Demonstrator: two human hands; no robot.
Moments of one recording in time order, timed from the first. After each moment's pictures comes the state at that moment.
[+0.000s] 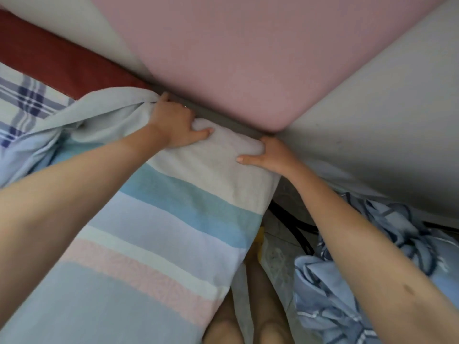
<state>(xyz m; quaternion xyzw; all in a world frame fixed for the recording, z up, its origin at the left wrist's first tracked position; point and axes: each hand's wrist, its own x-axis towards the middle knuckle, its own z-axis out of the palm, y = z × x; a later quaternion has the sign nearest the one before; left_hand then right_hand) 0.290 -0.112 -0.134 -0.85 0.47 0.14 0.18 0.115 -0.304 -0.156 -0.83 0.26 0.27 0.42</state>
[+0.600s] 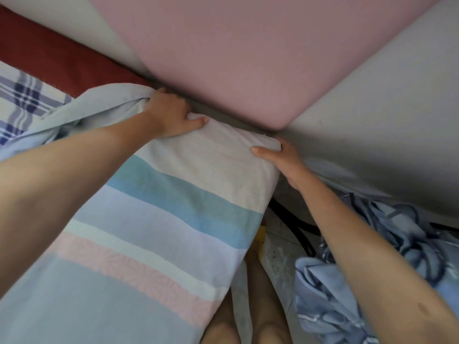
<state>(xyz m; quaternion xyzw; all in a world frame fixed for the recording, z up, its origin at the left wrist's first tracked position) 0.308 -0.115 -0.142 -0.86 0.46 0.18 0.15 0.088 -0.305 -0.163 -0.58 0.42 0.13 0.69</state>
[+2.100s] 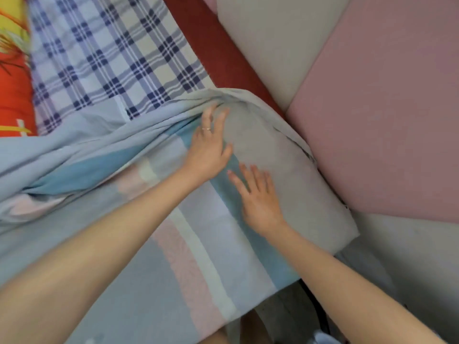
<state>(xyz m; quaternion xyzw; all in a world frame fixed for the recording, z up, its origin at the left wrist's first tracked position) 0.247 0.052 -0.091 -0.97 0.08 0.04 -0.24 0.153 -0.108 -0.133 -0.97 -0.22 0.06 0.04</state>
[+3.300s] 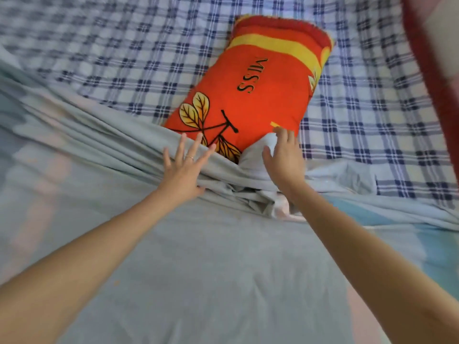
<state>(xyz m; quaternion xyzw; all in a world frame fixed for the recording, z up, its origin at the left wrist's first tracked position) -0.024 0.632 -0.050 -0.97 -0.22 0.08 -0.04 0.147 0.470 -0.033 -0.91 -0.32 0.00 0.25</state>
